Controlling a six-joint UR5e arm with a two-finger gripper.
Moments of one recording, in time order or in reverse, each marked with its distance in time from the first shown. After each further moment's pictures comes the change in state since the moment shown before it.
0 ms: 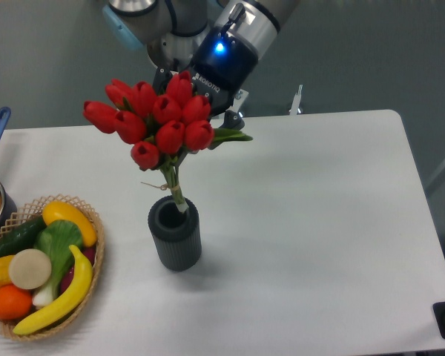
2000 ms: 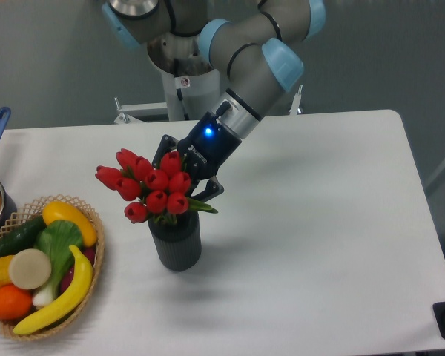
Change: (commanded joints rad) arm -0.098 -0.109 -0.186 0.002 0.018 0.310
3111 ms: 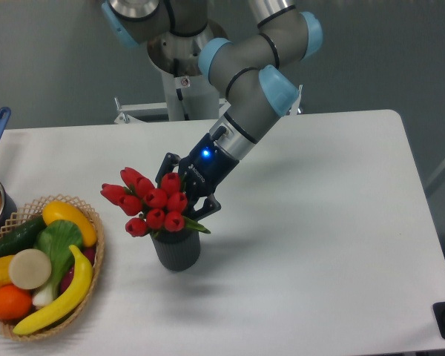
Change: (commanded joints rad) arm -0.017 -0.101 -0.035 0.002 0.066 0.179
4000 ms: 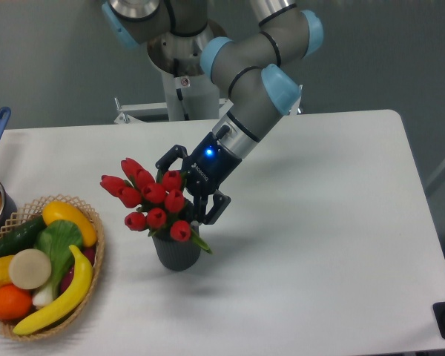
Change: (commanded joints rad) arm -0.005 0.000 -0.014 0.000 0.005 0.002
